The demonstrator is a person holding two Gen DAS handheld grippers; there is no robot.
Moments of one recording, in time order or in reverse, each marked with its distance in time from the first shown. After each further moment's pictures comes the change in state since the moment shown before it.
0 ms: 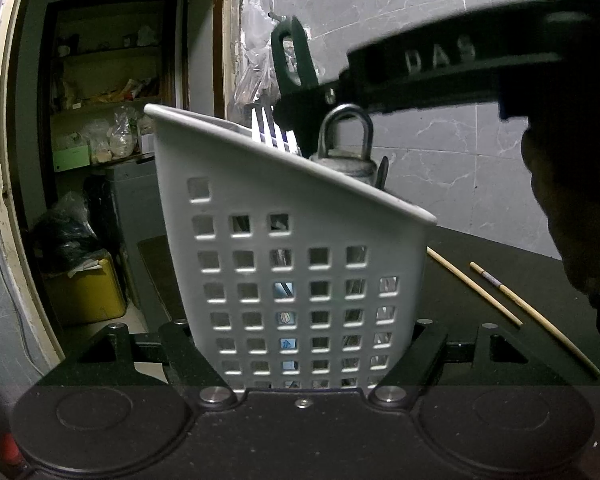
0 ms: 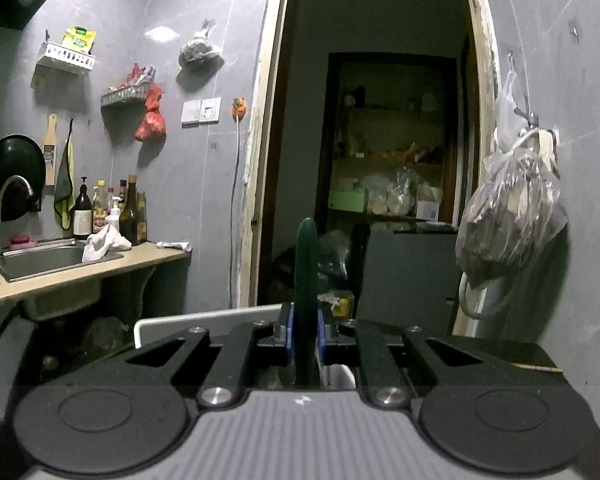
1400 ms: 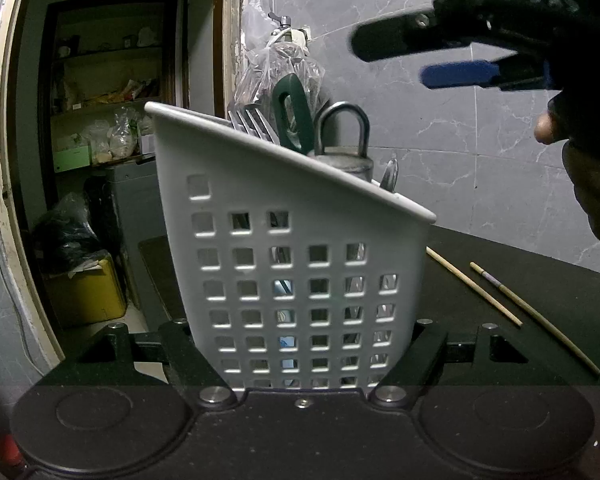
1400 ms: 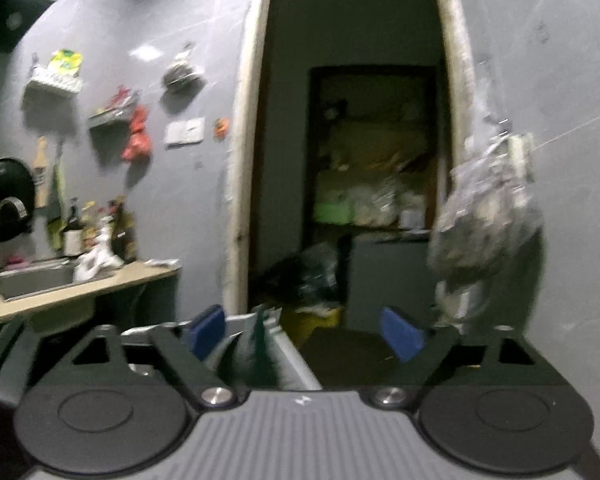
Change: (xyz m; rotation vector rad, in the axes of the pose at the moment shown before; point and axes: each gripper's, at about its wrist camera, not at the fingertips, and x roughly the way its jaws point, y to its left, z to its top) left arm 0.000 -0.001 0.001 0.000 0.001 -0.001; right arm -0.036 -0.038 0.011 0.057 -0.071 -0.078
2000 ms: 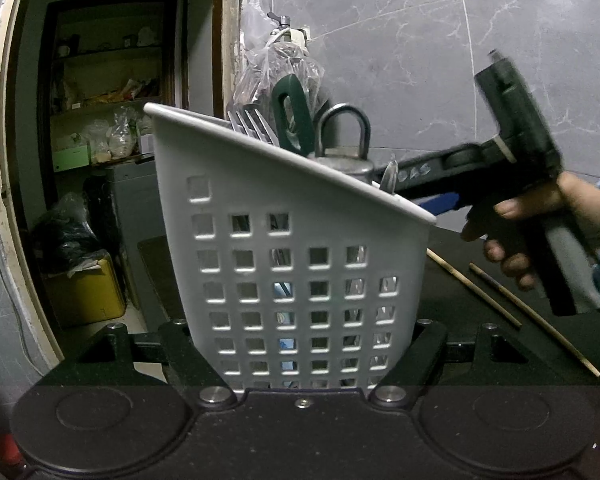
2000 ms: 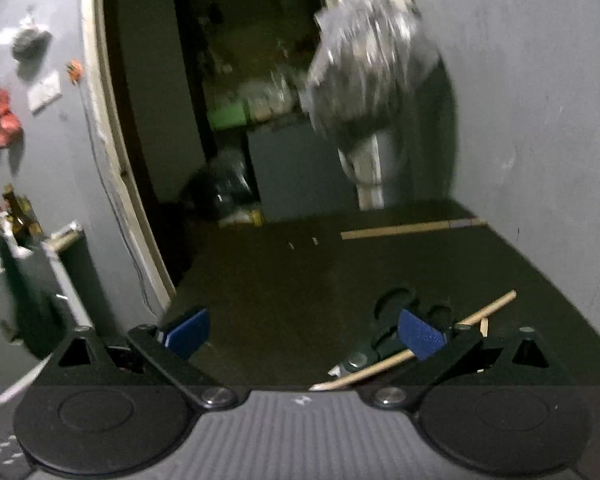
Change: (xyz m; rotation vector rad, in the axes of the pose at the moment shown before) left arm -0.001 -0.001 0.002 0.000 0.002 -0.001; right arm 0.098 -0.101 -0.062 0.289 0.381 -0.198
